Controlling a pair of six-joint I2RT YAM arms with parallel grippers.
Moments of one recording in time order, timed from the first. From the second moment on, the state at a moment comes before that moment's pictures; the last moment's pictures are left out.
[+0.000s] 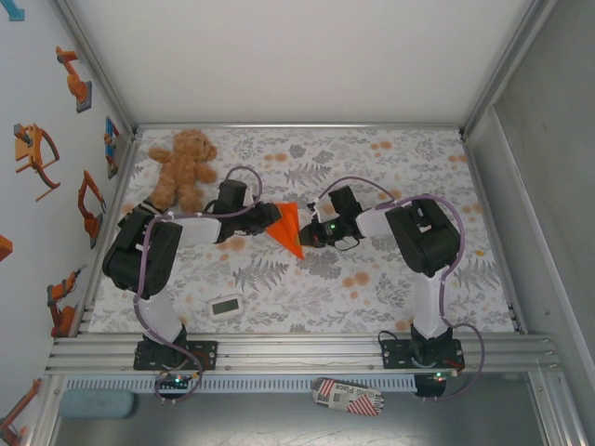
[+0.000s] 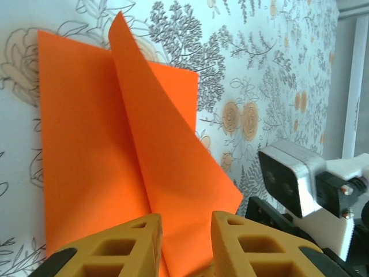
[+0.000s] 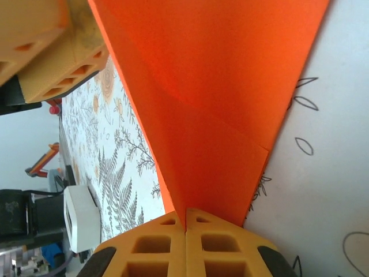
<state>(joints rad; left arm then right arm) -0.48 1.80 0.86 0.18 0.48 -0.89 0.50 2.04 1.02 0.04 -0.91 0.46</state>
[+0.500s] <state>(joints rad) -0.50 1.85 0.86 0.12 0.45 -0.91 0.49 2.04 1.02 0.02 -0.92 0.41</state>
